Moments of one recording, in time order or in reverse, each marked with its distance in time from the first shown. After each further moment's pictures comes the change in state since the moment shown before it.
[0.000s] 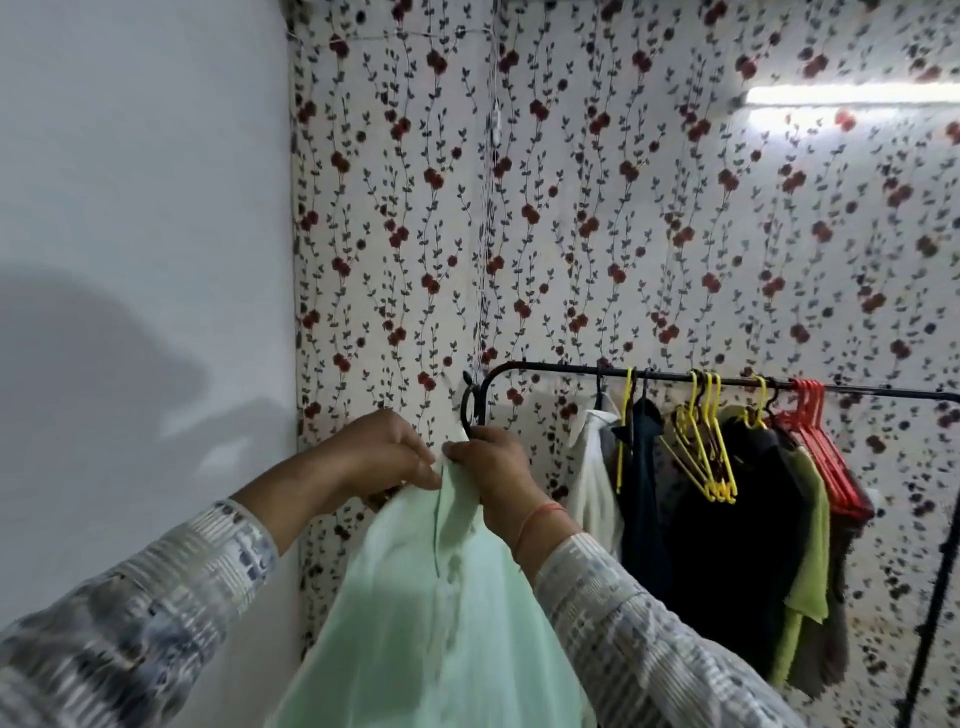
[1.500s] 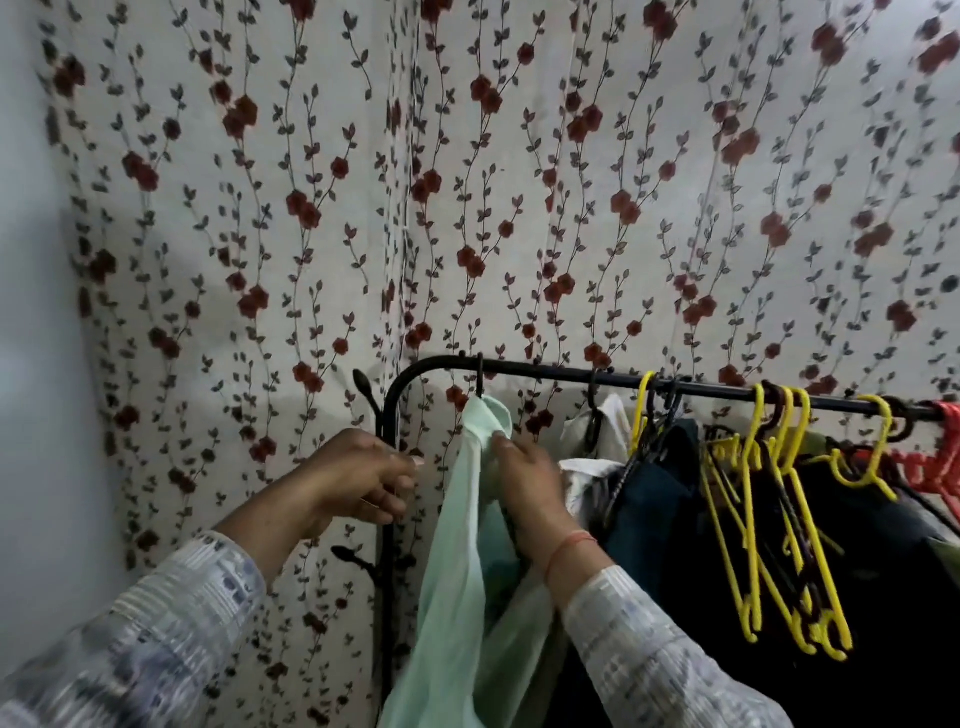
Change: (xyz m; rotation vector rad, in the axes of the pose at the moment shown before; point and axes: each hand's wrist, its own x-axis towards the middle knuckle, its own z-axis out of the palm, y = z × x) left_hand 0.430 -0.057 0.141 -0.428 -0.051 -0.172; right_hand 0.415 0.116 -0.152 -0.224 0.226 0.048
